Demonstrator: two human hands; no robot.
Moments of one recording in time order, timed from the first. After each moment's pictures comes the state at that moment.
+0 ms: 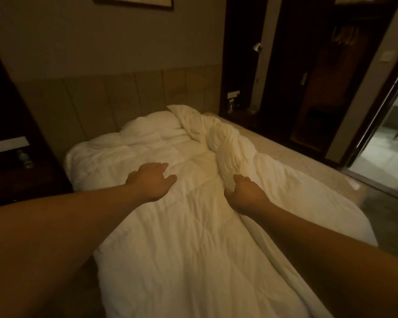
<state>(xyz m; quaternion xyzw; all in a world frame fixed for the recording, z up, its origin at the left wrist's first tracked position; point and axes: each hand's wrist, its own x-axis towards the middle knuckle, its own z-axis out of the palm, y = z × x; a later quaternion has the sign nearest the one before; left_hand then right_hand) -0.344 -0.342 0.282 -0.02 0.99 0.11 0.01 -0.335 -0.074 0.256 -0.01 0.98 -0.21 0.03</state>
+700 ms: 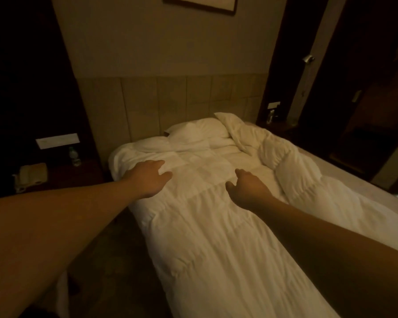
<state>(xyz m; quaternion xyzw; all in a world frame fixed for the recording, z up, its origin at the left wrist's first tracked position) -0.429 -0.774 0.279 -0.07 0.98 0.17 0.00 -0.432 -0.488 0.292 -0.05 0.98 -0.17 0.00</state>
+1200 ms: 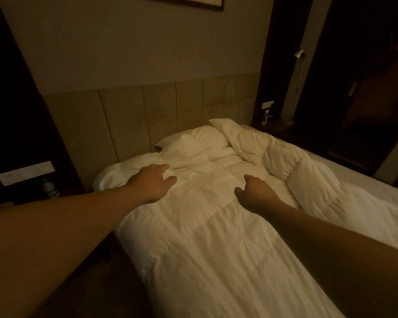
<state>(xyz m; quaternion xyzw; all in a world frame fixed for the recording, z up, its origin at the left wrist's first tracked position) -0.637 -0.849 0.278 -0.01 0.99 0.17 0.00 -0.635 -0.557 0.262 0.02 0.99 -0.17 0.01</state>
